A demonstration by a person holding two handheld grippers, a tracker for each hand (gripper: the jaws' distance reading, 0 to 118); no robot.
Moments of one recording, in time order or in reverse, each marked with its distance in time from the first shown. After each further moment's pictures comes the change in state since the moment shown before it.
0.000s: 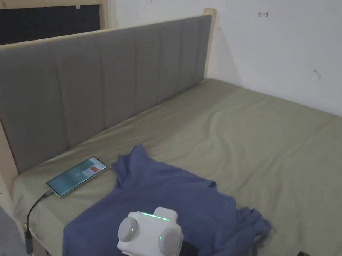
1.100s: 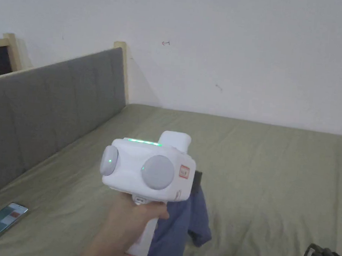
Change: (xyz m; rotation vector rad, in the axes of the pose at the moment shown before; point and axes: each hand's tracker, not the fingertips) left arm 0.175 0.074 0.223 0.415 -0.404 -0.361; right arm 0.116 0.027 0.098 0.168 -0.260 -0.280
